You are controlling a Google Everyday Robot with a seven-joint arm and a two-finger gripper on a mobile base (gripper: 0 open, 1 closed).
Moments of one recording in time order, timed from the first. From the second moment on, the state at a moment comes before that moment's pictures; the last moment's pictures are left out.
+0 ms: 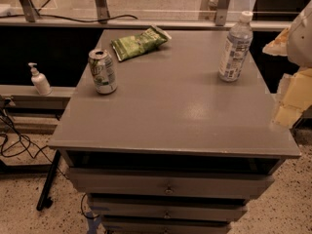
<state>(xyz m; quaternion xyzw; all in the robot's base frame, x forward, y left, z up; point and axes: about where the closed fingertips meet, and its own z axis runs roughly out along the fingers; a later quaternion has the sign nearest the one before) 0.438 -0.215 0.978 -0.61 0.77 -0.03 0.16</state>
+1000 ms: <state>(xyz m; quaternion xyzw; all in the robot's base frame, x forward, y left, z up) 0.462 -0.173 0.969 -0.61 0.77 0.05 0.21</state>
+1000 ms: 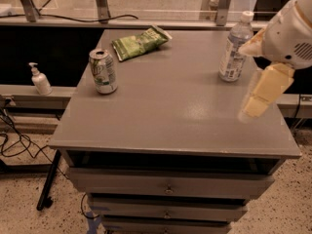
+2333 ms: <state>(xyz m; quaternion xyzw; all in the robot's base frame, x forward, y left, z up) 0.494 -0.042 0.971 -0.60 0.71 0.19 0.32</state>
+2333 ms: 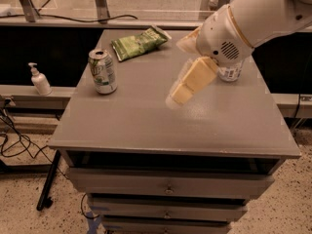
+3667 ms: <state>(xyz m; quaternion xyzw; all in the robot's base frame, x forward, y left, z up) 0.590 0.107 0.930 -0.51 0.64 0.33 0.48</state>
